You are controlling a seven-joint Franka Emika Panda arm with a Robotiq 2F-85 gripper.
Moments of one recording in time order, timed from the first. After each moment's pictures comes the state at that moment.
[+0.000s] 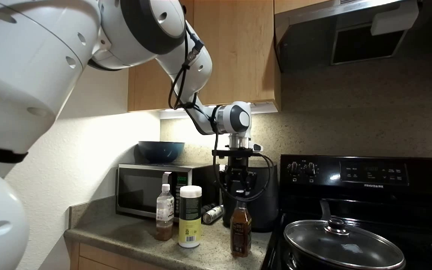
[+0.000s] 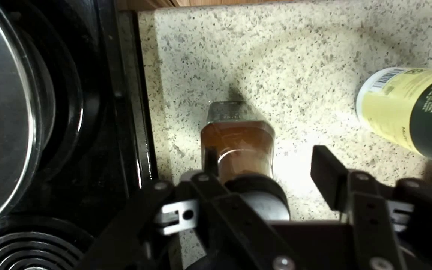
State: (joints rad) arm -0.06 0.37 -0.02 -1.67 0.01 1.95 -0.06
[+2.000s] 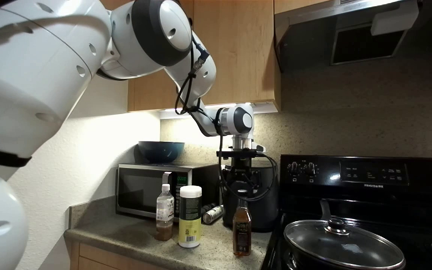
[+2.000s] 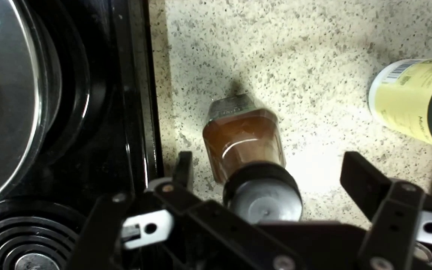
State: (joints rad) arm -0.06 0.43 -0.03 -1.57 -0.01 1.92 -0.08
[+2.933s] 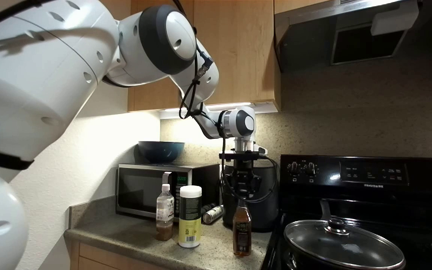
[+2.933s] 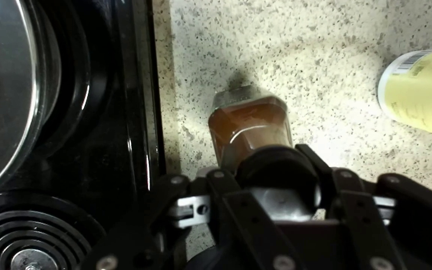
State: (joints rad) arm -0.06 0.48 -0.03 -1.52 -0.01 1.91 -0.09
